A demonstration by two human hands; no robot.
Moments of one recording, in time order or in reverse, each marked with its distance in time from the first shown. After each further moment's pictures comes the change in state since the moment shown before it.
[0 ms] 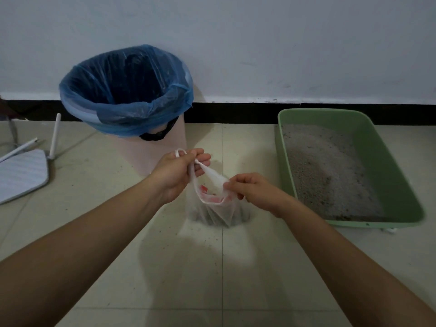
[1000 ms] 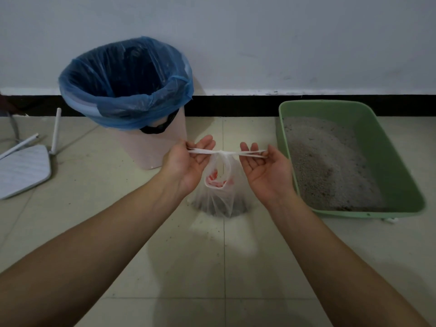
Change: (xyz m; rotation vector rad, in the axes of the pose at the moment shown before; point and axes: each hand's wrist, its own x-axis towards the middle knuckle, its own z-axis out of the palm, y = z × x) left_hand -0.004 0.000 0.025 -0.518 0.112 -0.080; right_hand 0.004 -0.012 0.006 1.628 0.355 -0.045
